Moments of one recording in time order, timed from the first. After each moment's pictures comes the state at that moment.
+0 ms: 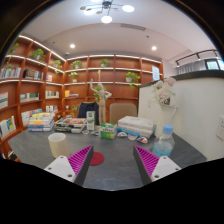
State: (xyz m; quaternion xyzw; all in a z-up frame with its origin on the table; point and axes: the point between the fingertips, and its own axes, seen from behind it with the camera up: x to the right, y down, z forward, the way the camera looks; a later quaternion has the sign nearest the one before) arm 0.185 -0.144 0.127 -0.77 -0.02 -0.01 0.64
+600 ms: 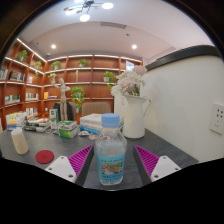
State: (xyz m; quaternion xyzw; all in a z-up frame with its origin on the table) arm 0.357 -0.094 0.089 -0.76 0.06 -0.07 0.65
